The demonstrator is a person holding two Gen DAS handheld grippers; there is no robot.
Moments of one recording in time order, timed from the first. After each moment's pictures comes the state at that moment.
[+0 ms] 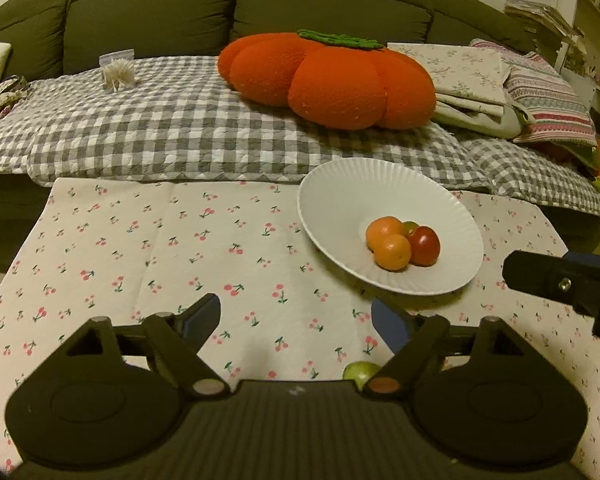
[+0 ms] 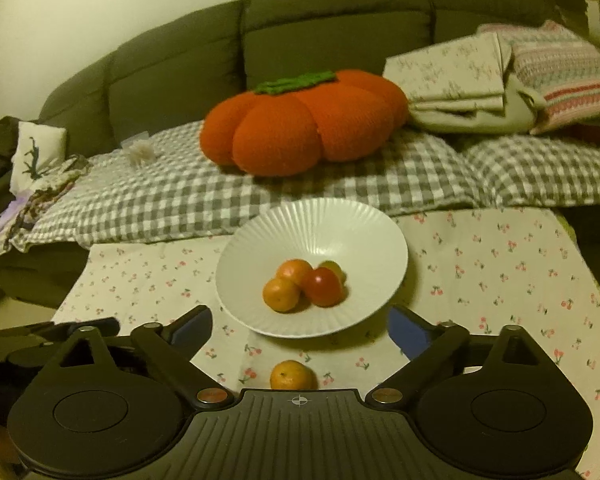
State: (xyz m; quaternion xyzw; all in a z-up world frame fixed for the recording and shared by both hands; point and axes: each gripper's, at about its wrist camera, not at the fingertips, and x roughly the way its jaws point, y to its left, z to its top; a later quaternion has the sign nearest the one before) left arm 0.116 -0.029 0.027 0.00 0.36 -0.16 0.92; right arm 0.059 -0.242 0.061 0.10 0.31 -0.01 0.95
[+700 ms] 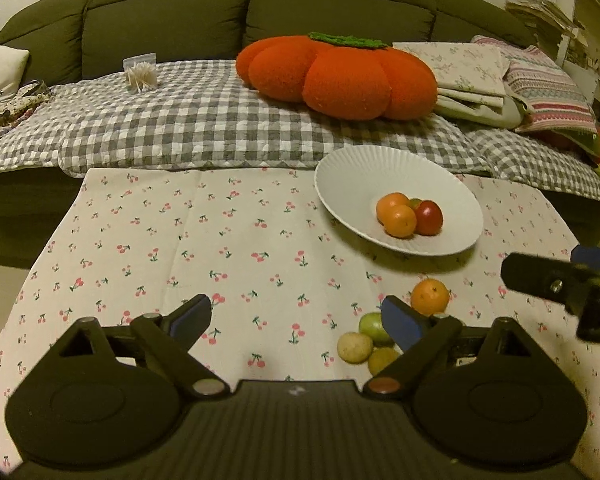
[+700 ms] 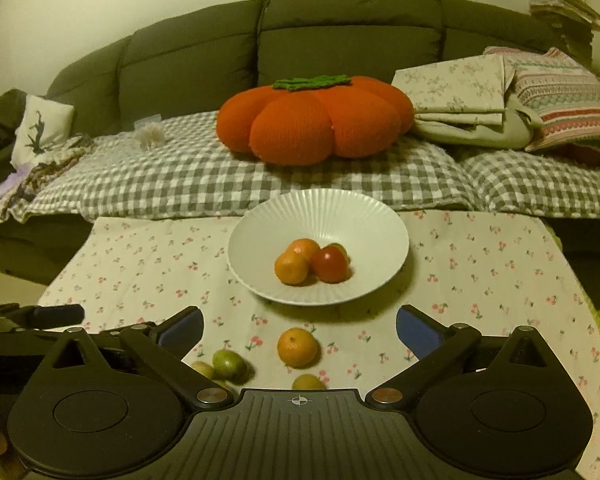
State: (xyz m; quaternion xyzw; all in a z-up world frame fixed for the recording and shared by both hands) left arm 0.074 -0.013 0.026 0.02 0.35 -0.14 0.92; right arm 0.025 -0.216 0.055 0.06 0.31 -0.02 0.95
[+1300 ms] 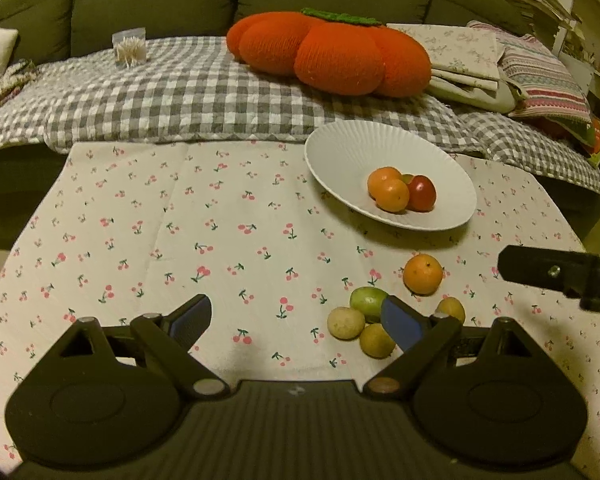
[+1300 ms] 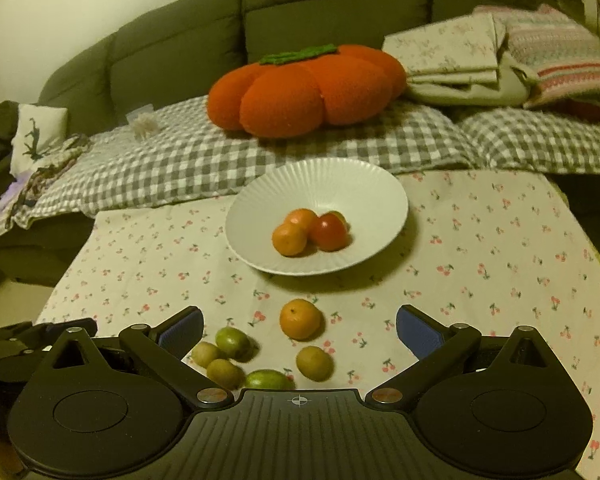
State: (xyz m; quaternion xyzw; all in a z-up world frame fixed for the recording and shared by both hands) left arm 0.078 -0.012 0.012 0.01 0.38 -0.16 0.91; right arm 0.027 -0.229 0.042 0.11 0.34 -0.02 0.93
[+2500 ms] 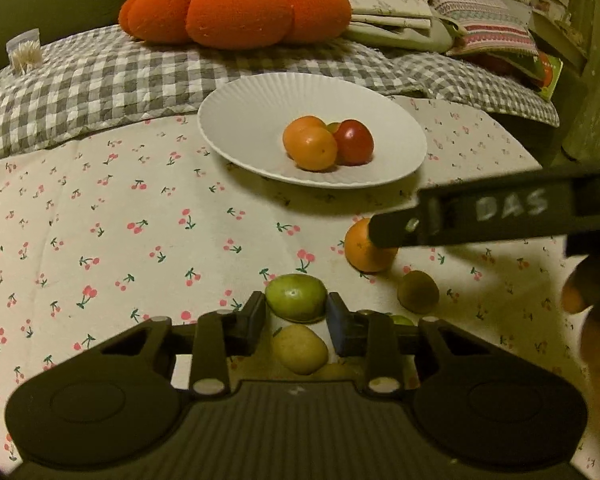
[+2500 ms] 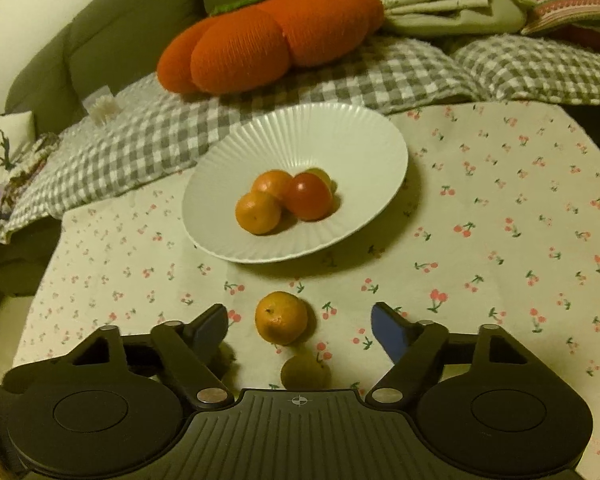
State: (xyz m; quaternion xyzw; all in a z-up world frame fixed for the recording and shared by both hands) left arm 0.108 -0.065 -0.027 0.07 0.40 -0.26 0.87; right arm 0.084 -0.244 -0.003 0.16 0.40 -0.03 0.90
